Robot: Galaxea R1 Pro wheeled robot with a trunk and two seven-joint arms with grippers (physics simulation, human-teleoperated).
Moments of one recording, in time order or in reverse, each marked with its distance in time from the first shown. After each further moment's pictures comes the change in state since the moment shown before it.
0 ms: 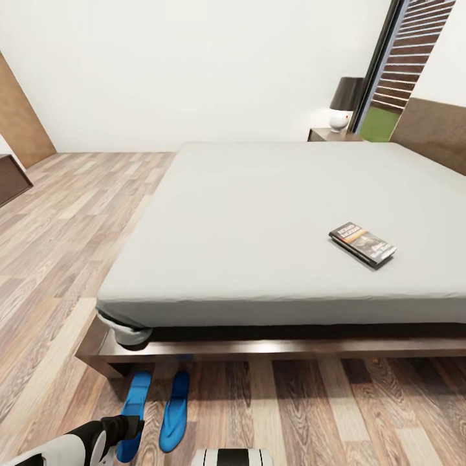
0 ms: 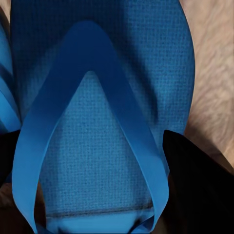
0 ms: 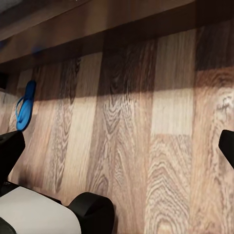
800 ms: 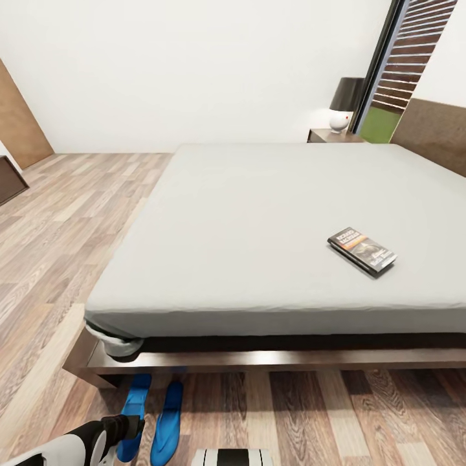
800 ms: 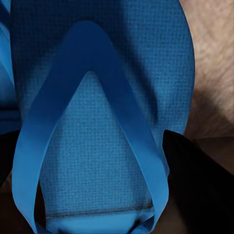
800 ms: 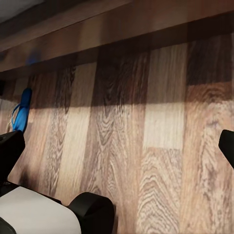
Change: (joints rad) left arm 0.000 -0.001 0.000 -0.001 0.000 0.003 0.000; right arm 0.000 0.000 0.000 0.000 0.000 0.000 0.000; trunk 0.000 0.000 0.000
